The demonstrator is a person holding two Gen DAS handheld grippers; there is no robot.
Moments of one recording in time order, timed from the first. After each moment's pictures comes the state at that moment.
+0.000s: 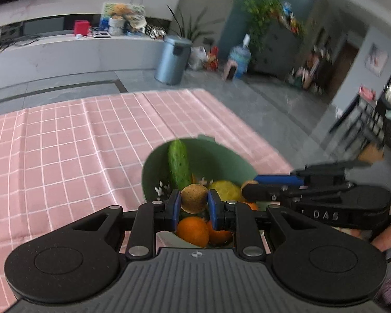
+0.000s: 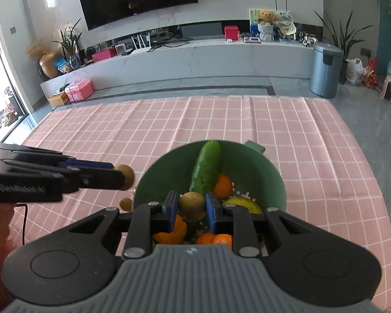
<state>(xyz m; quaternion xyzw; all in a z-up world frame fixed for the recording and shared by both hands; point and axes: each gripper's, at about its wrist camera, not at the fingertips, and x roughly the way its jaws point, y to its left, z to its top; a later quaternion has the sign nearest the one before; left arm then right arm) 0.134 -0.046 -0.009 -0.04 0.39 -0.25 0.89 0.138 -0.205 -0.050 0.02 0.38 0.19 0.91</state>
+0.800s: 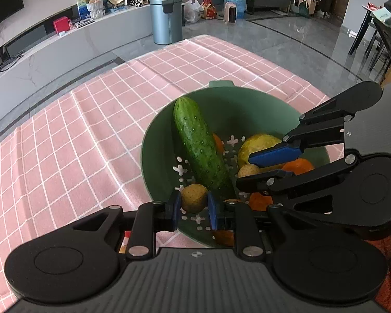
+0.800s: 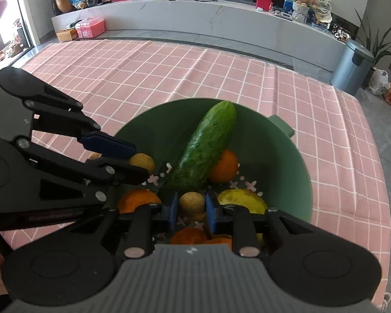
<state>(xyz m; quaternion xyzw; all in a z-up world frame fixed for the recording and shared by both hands) 0.164 -0.088 -0.058 0.12 0.45 -0.23 0.85 0.193 -0.170 -0.107 -0.10 0.44 0.23 0.86</state>
